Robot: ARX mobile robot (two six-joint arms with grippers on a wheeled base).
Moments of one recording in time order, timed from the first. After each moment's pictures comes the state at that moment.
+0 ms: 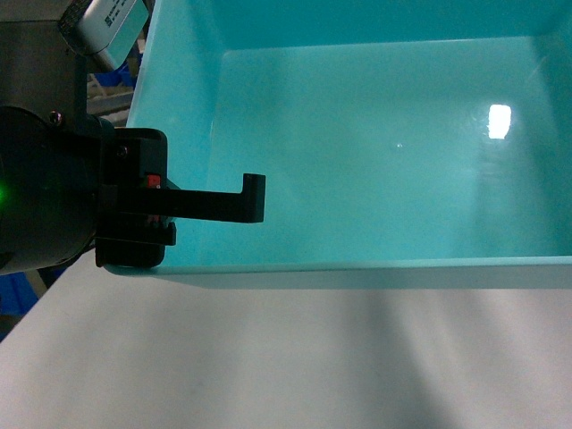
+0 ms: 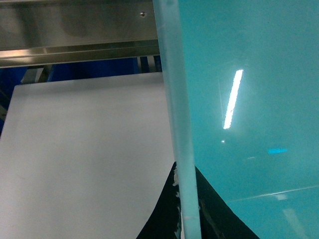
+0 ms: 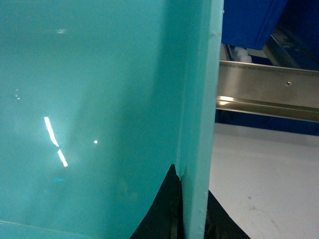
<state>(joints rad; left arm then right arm) -0.49 1.33 0.66 0.14 -0.28 -0.20 0.10 1.10 0.48 0.30 0.03 0.00</state>
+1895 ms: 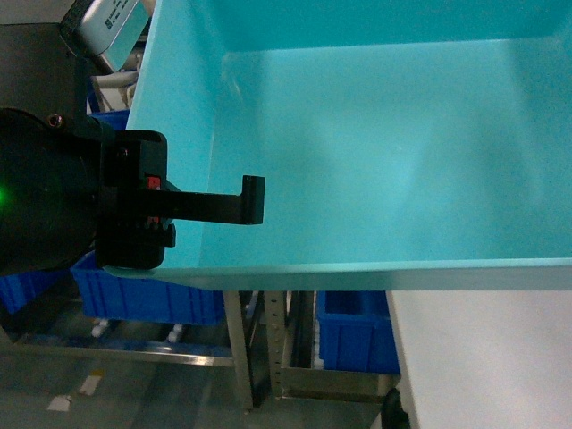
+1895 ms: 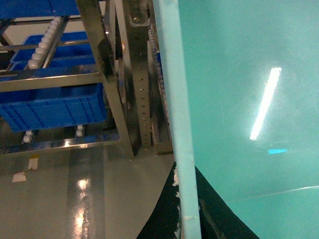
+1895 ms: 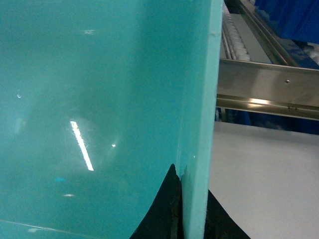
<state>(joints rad) -0.49 1.33 0.66 0.14 -0.28 -0.20 0.10 1.10 0.48 0.30 0.03 0.00</state>
